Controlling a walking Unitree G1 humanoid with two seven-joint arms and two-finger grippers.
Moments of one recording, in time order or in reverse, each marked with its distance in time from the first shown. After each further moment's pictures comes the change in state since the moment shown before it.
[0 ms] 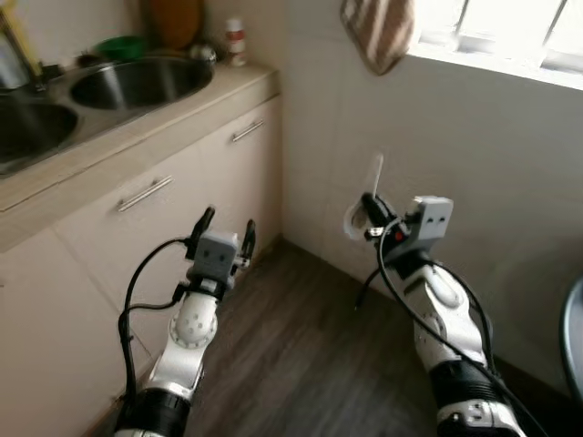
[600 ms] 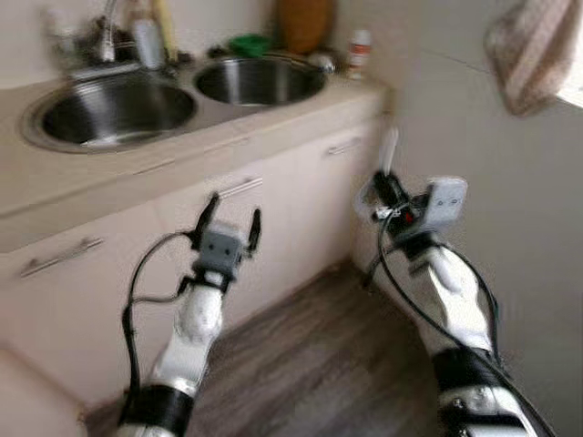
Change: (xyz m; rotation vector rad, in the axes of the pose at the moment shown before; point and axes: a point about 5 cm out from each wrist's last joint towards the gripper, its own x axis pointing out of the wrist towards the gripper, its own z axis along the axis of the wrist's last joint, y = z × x) left arm 0.005 0.029 0.010 0.047 -0.060 0.102; right arm 0.030 0.035 0.029 -0.083 -0.127 0.106
